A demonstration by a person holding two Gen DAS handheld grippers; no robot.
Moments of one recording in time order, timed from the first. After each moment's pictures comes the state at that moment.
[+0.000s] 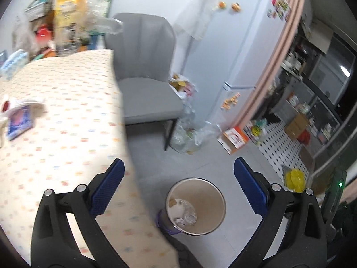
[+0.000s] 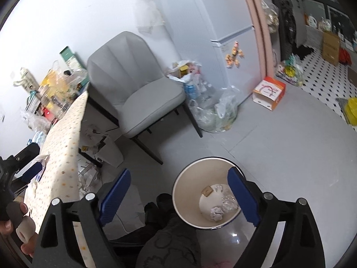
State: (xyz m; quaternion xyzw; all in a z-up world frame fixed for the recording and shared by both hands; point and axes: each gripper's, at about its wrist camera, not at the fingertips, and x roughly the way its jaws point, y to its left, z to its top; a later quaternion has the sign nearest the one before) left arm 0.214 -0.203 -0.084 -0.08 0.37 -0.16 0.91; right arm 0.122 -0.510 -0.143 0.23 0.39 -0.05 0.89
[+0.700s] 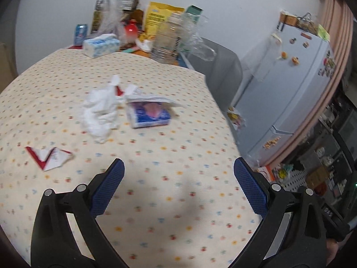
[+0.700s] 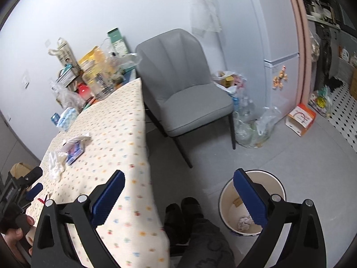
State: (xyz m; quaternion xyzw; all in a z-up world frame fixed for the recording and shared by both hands) left arm 0.163 0.012 -0.079 -0.17 0.33 0.00 0.93; right arm 0.143 -0.358 -0.079 0.16 0.37 0.04 0.92
